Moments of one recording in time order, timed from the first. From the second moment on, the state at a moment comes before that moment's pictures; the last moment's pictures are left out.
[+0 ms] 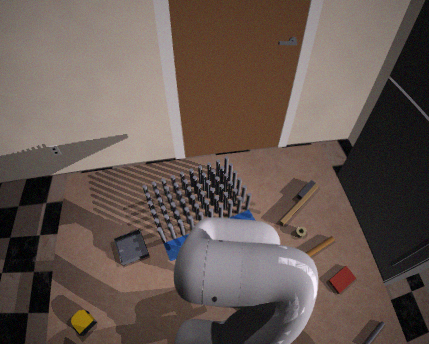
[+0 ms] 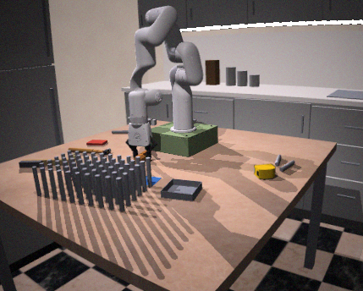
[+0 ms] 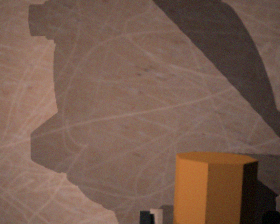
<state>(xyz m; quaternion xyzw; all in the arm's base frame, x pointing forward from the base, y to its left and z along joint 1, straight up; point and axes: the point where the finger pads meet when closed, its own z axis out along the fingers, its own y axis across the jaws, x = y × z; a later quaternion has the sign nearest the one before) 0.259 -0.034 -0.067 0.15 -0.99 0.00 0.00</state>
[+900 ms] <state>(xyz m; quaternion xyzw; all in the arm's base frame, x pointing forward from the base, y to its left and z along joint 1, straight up) 0.259 -0.034 -0.053 0.15 -0.99 0.00 0.00</state>
